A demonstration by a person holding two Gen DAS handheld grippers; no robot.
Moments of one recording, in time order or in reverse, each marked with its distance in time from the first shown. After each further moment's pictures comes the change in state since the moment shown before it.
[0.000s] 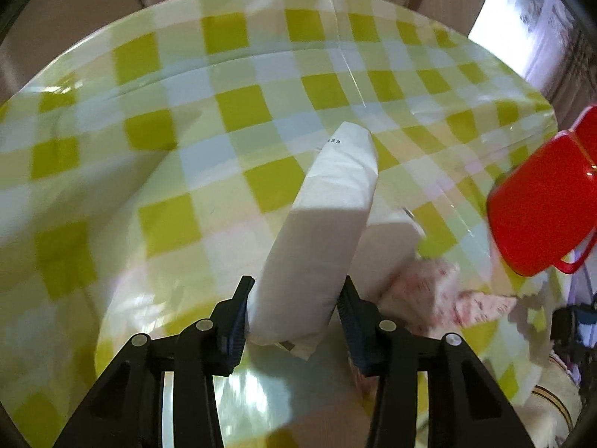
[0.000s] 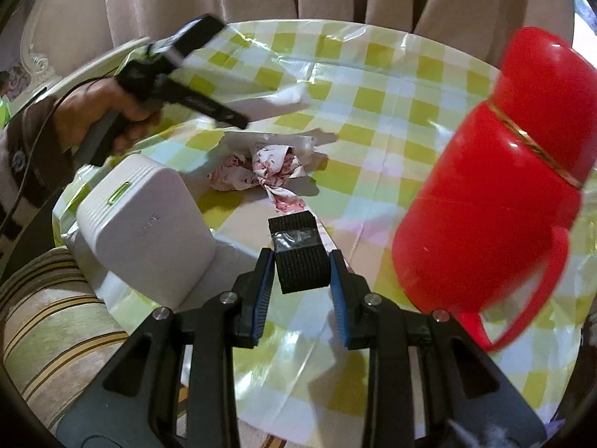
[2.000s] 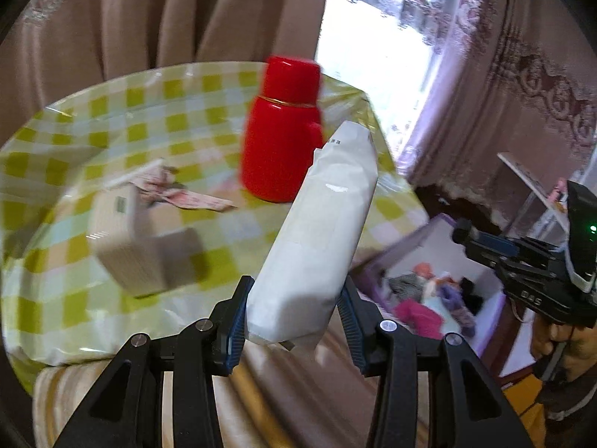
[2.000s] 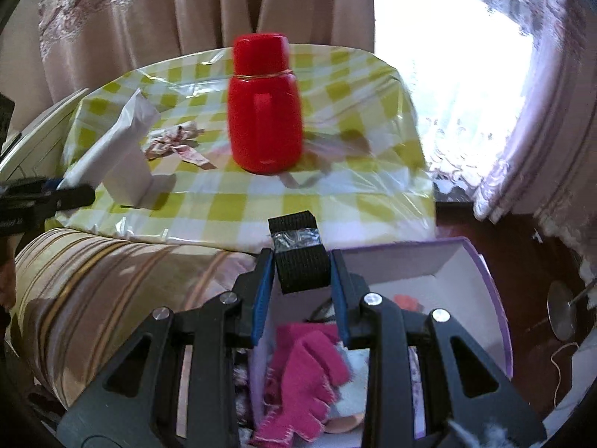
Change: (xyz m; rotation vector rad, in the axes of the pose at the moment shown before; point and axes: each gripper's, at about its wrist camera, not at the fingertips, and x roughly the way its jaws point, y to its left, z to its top) left arm -0.174 -0.308 -0.198 0.002 -0.234 -0.139; right arm -0.226 -0.074 -0.174 0.289 -0.045 -0.294
